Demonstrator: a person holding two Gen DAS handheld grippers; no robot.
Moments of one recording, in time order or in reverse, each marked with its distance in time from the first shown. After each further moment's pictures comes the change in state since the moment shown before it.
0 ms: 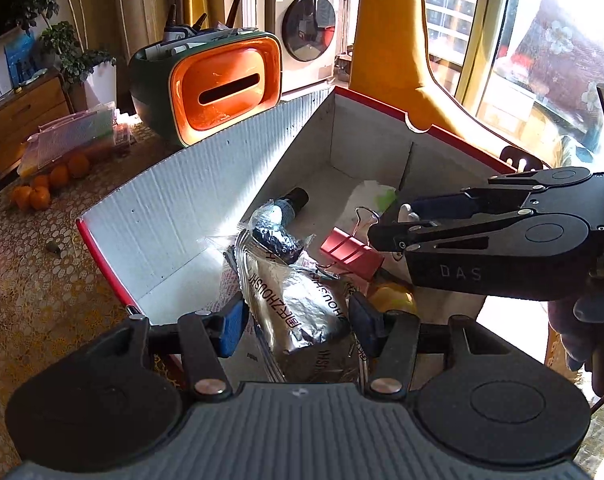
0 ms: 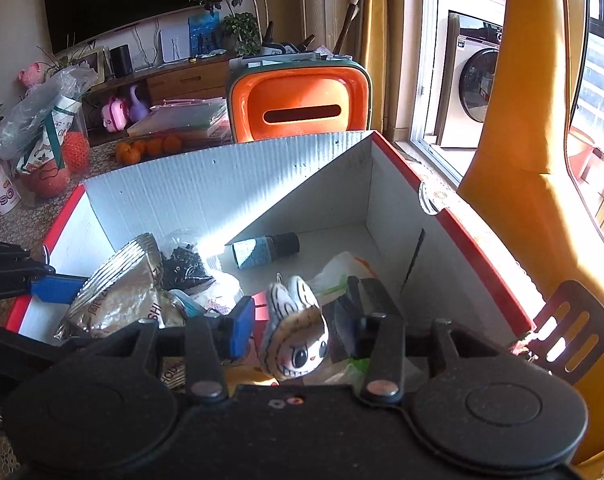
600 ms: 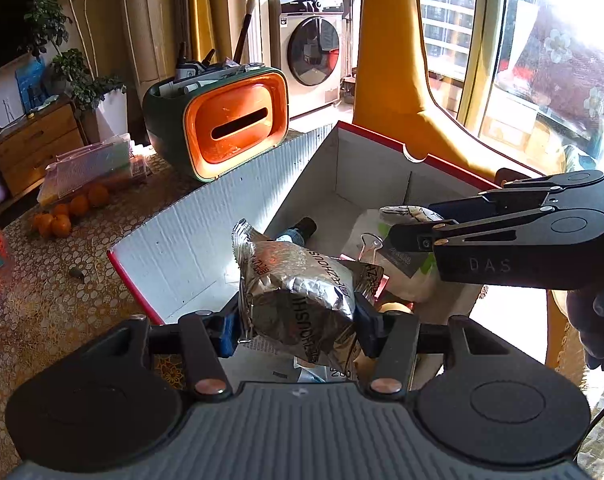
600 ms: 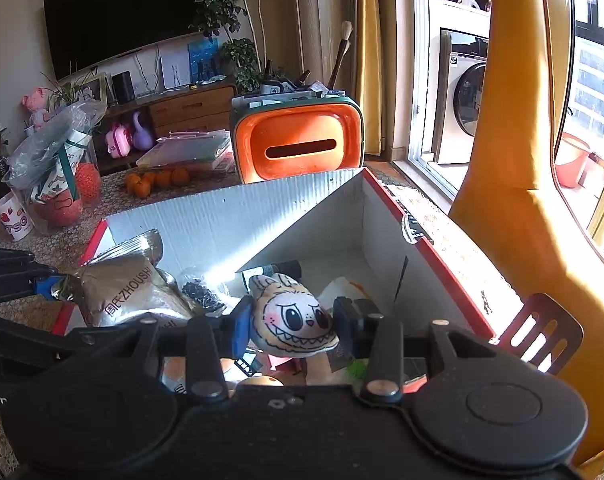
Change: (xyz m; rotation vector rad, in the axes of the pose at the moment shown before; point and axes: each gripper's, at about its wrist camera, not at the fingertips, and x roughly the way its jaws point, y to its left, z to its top) left arm -0.019 -0.003 0.007 0.029 -0.065 0.037; right arm -0.031 -0.001 0.006 0.030 -0.065 0.009
